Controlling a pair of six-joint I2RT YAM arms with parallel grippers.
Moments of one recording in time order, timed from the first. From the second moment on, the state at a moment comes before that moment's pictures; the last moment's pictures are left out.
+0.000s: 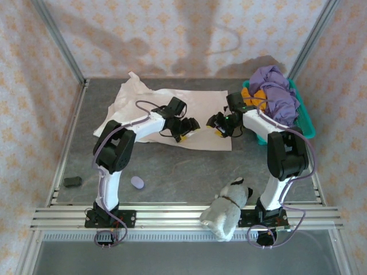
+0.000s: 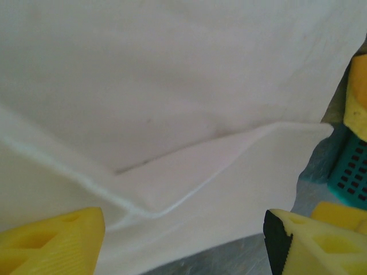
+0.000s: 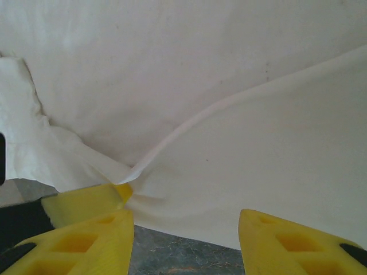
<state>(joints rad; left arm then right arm) -0.50 2.07 1.48 -0.45 0.39 -1.04 0.26 1.80 1.25 -0.58 -0.48 0.77</state>
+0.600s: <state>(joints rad) -0.41 2.15 1.69 -0.54 0.35 -0.98 0.25 1.79 1.17 -0.56 -0.50 0.77</state>
